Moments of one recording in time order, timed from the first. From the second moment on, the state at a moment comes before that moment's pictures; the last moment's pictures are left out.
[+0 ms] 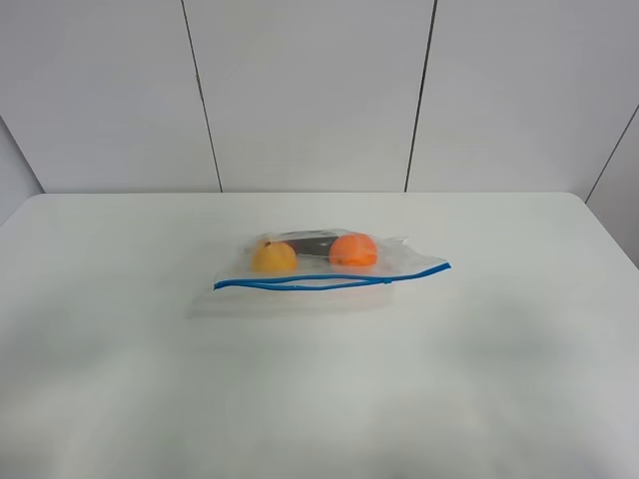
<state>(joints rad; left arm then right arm) 0.03 -0.01 -0.50 -0.07 1.07 0.02 0.00 -0.01 -0.50 0.07 1.02 -0.09</state>
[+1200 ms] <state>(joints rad) 0.03 -0.01 -0.50 -0.07 1.07 0.02 0.00 1.26 -1.06 0.34 1.04 -0.07</state>
